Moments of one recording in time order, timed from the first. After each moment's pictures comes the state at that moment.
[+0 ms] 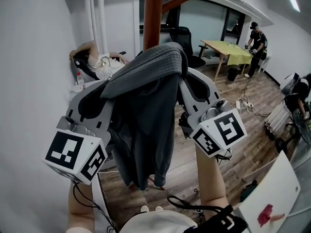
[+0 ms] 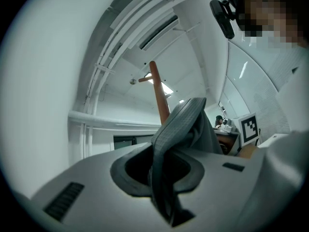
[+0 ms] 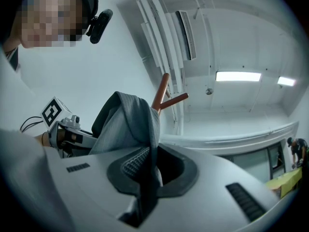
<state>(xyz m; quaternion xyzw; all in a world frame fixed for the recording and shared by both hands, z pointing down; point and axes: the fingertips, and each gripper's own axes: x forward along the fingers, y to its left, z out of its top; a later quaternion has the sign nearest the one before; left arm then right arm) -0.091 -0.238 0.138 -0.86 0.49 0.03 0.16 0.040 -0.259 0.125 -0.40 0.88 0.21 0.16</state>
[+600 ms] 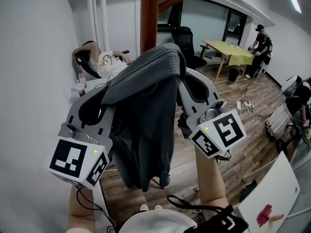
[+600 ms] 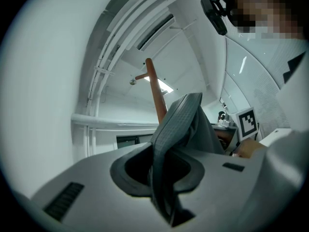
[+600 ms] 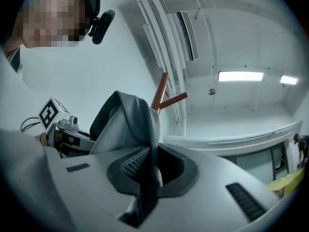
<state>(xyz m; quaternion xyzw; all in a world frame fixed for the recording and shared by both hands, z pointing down) -0.098 -0.230 0.141 -0.85 0.50 0.02 0.18 0.028 -0.256 0.118 -0.39 0.88 0.22 0.16</state>
